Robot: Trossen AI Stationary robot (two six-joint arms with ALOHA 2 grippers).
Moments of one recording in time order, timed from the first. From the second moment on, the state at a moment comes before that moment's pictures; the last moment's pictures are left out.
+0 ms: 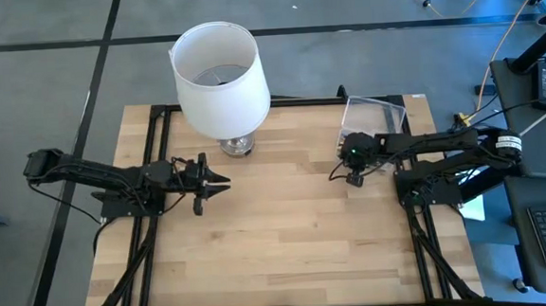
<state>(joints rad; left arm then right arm) -0.07 0.70 0.14 0.49 -0.09 -0.19 -0.34 1.22 0.44 -0.39 0.13 -0.05</state>
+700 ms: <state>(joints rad) -0.07 0.70 0.14 0.49 -0.10 -0.19 -0.06 1.23 0.44 -0.06 -0.05 0.32</state>
